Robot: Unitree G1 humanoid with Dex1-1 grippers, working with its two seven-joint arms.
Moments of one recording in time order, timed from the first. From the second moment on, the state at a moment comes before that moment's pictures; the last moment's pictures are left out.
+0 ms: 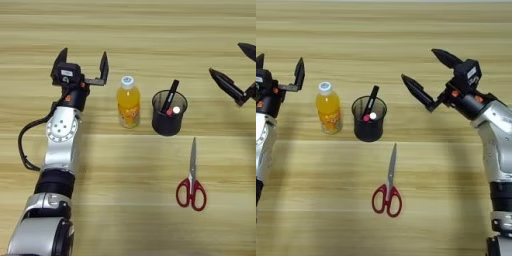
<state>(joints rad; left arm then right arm) -0.41 0.09 0.12 0.47 -0.09 -0.47 -0.15 -0.32 -0.53 -0.17 0.13 0.43 -0.08 0.99</state>
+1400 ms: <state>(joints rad) -0.41 0.09 0.11 0.47 -0.09 -0.47 -0.14 -0.35 -0.52 0.06 0.42 0.22 0.03 1.03</state>
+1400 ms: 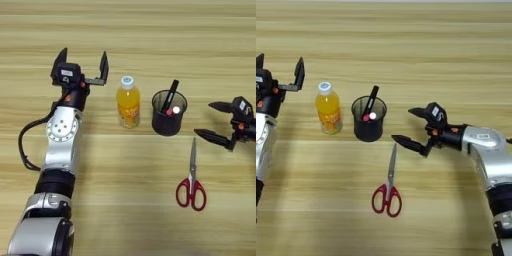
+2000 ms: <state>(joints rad) -0.41 0.09 0.12 0.44 -0.13 -0.44 -0.16 -0.46 -0.41 0.11 0.55 0.17 -0.03 1.02</state>
